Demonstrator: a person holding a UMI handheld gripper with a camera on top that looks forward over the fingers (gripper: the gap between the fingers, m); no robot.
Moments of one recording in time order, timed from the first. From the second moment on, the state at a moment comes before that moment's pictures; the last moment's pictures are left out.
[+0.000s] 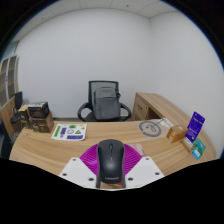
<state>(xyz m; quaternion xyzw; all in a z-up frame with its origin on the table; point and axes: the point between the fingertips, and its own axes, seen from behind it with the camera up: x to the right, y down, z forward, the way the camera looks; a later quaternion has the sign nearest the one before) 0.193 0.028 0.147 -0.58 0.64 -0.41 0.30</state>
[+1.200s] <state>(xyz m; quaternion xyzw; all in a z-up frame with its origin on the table) 0.123 -0.003 0.135 -0.61 0.65 -0.36 0.26</state>
